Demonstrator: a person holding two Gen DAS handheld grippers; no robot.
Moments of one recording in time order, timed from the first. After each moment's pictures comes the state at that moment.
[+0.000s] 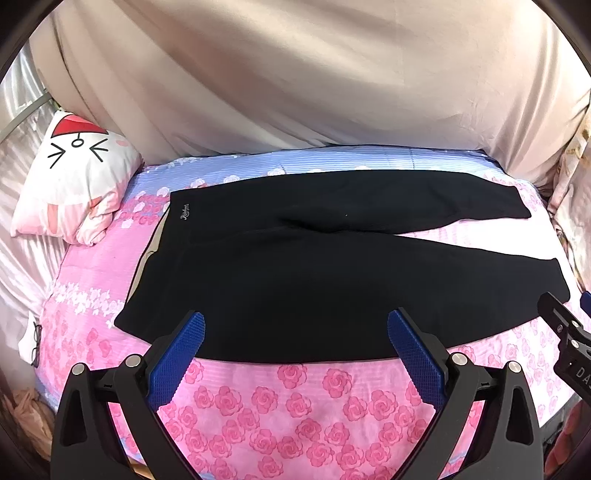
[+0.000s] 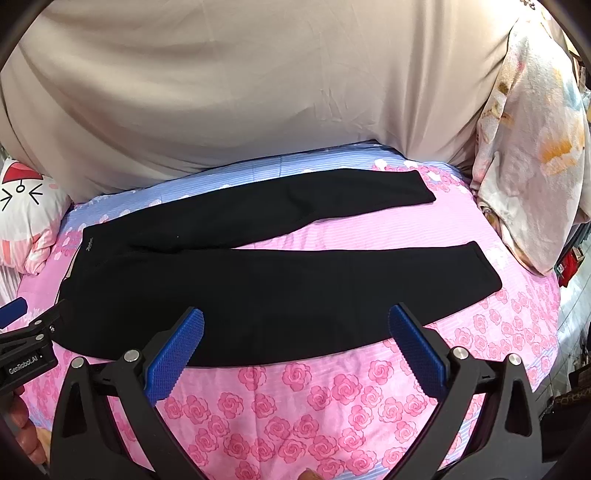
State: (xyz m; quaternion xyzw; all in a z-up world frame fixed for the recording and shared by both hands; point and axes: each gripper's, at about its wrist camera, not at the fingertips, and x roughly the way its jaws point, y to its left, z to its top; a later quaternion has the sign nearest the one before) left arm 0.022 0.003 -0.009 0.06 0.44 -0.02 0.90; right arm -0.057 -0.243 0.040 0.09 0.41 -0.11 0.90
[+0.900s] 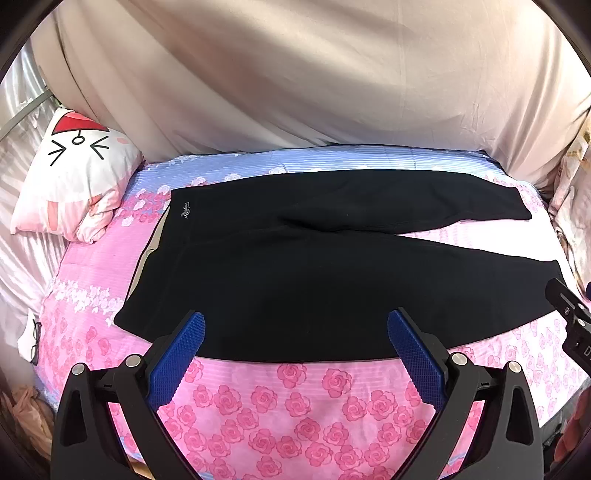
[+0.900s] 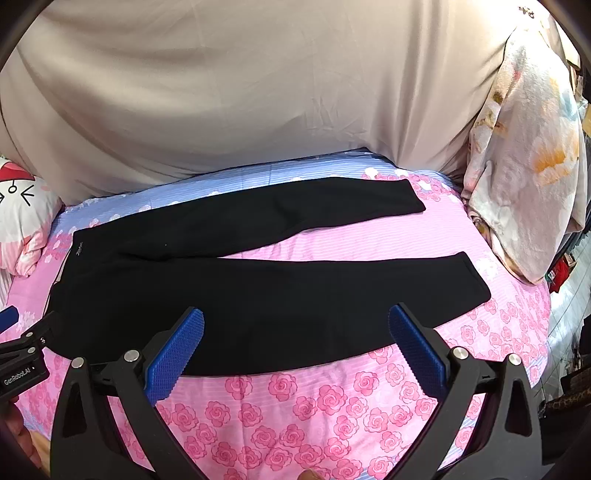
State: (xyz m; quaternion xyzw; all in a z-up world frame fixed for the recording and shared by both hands) left arm 0.024 0.007 -0.008 0.05 0.45 -0.02 0.89; right arm -0.050 -0.250 0.045 0.07 0.41 -0.12 0.90
